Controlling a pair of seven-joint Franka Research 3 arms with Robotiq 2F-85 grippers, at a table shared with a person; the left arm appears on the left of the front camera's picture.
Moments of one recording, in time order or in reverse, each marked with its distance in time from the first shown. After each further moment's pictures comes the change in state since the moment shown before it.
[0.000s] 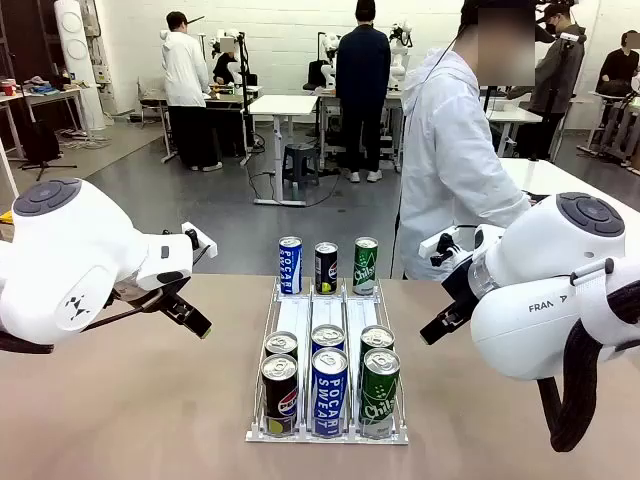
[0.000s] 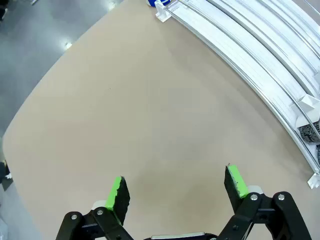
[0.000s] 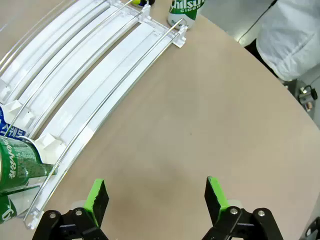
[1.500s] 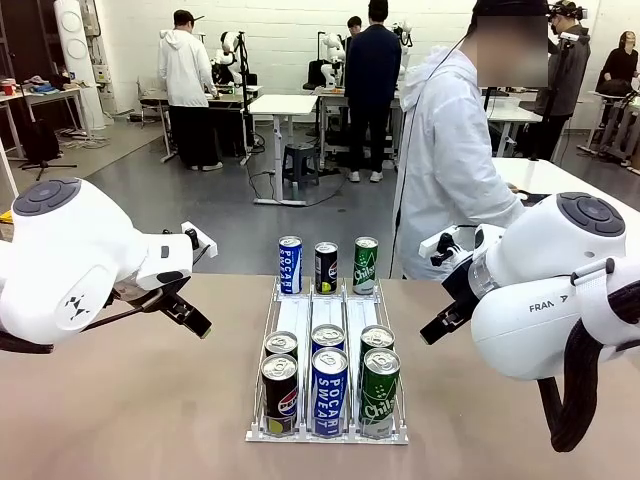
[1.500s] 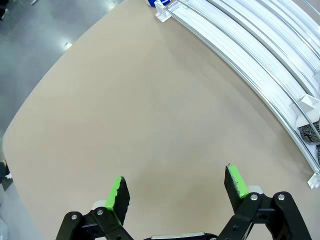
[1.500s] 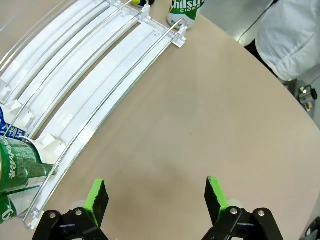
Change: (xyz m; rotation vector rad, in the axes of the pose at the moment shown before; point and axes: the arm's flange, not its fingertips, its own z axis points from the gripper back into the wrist) left arm 0.000 0.000 0.000 0.000 0.000 0.000; right arm 0.000 0.000 0.000 0.000 0.000 0.000
